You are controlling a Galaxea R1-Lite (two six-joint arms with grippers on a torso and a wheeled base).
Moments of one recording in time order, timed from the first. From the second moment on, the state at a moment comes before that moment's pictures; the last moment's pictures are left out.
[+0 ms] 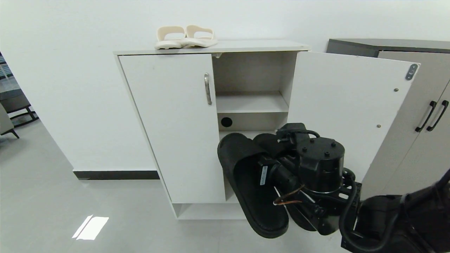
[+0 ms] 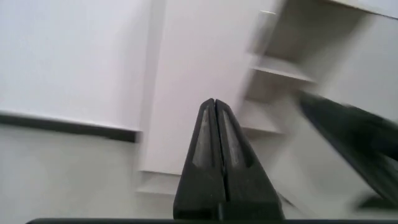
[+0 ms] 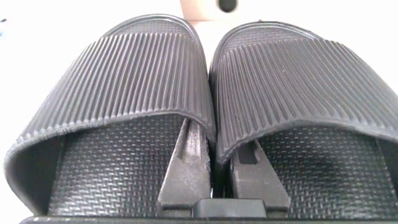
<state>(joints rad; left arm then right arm) -0.23 0.48 -0.33 -0.19 0.31 -0.19 0.91 1.89 -0.85 -0.90 -0.49 0.26</state>
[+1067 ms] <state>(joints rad) 0.00 0.01 0.00 0.00 0.01 0.00 0.94 1.87 -0.77 -0.92 -0.48 0.26</state>
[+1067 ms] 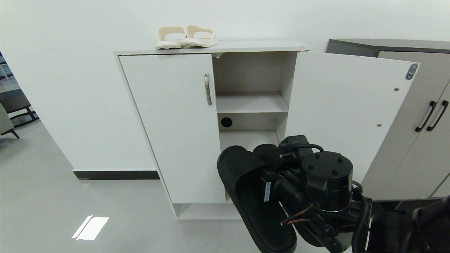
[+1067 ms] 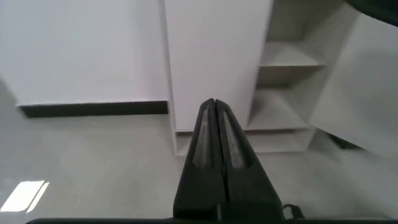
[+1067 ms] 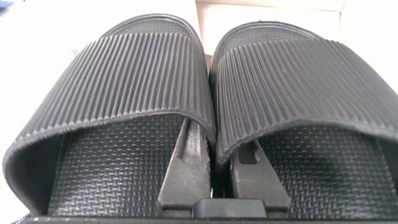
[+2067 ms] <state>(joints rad) 0.00 0.00 0.00 0.00 -0.04 0.00 0.94 1.87 -0.74 -0.92 -0.48 0.26</state>
